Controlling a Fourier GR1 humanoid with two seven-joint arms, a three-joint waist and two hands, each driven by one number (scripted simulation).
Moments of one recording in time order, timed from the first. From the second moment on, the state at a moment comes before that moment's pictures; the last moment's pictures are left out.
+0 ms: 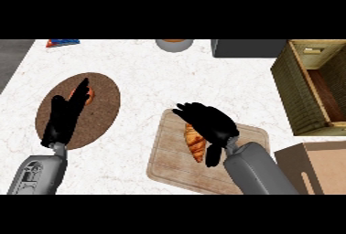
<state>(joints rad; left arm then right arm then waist) -0.23 0.23 0.03 -1.38 -0.09 0.03 0.23 -0.42 -0.08 0.41 -1.36 0.97 0.45 0.02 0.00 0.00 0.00</state>
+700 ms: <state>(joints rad) -0.20 0.21 0.06 -1.40 -0.12 -0.01 0.22 -0.44 -0.02 0.36 -1.22 1.05 0.43 -0.02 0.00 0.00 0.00</state>
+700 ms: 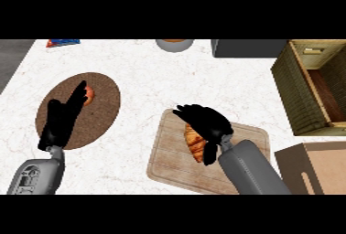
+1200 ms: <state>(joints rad) -0.22 0.18 0.06 -1.39 -0.13 -0.01 0.24 -0.48 -0.03 0.39 -1.09 1.09 0.33 -0.09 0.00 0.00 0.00</state>
